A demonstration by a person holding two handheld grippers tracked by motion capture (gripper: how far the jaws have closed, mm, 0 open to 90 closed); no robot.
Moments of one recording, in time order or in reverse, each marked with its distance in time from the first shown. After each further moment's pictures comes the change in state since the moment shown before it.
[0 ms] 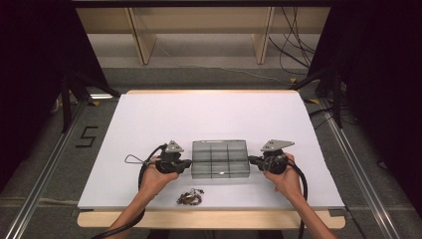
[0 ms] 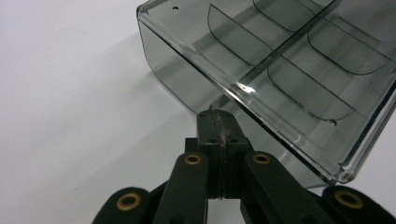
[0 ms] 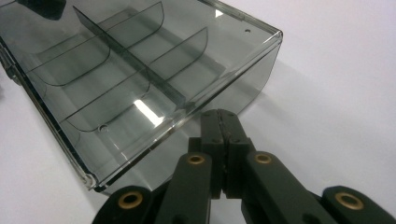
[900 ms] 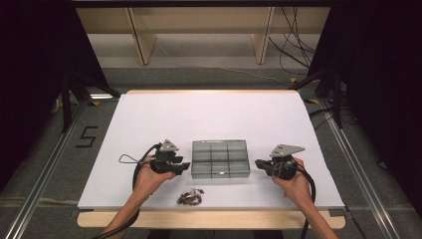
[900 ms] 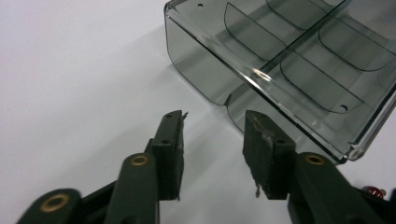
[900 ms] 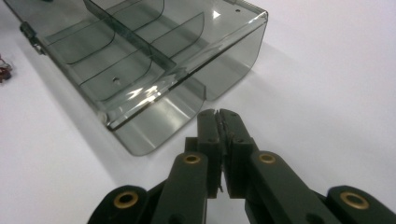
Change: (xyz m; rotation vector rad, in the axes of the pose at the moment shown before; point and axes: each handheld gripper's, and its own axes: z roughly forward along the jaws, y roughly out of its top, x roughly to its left) left arm 0.009 -0.004 -0.014 0.005 0.020 -0.016; right arm -0.001 -0.017 -0.024 -0.004 0.001 0.002
